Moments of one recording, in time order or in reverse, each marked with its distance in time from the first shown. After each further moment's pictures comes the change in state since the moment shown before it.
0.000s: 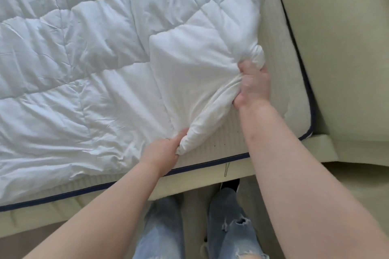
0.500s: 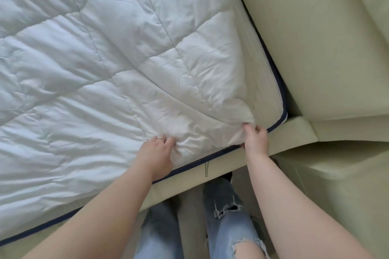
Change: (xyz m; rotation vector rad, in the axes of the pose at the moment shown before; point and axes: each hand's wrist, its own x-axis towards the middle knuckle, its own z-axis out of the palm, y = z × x) left_hand 0.054 0.073 0.016 0.379 -0.167 0.086; right_hand 0.013 0.032 -0.235 -0.584 0.350 0.302
